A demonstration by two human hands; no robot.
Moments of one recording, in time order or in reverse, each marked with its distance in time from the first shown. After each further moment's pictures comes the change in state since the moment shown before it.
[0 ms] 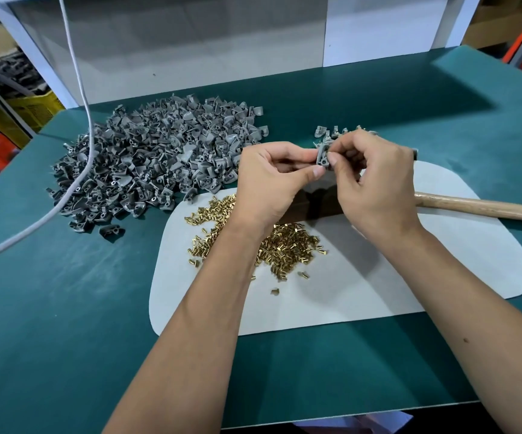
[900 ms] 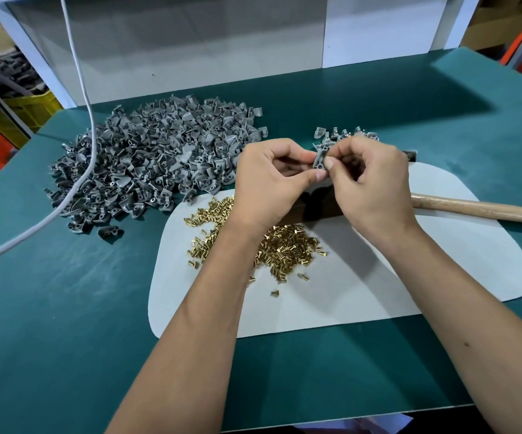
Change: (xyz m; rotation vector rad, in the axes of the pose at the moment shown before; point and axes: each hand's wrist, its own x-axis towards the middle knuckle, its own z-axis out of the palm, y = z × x) left_hand -0.001 0.005 -0.002 0.178 -0.035 0.080; right_hand 0.000 -0.004 0.003 0.044 -0.041 0.169
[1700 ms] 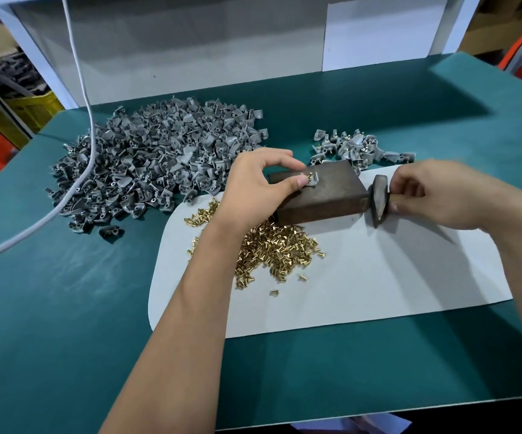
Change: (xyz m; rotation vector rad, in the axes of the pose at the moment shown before) left_hand 0.007 -0.013 -0.025 0.402 -0.058 -0.036; right_hand 0.031 0.050 -0.084 -0.623 -0.763 0.187
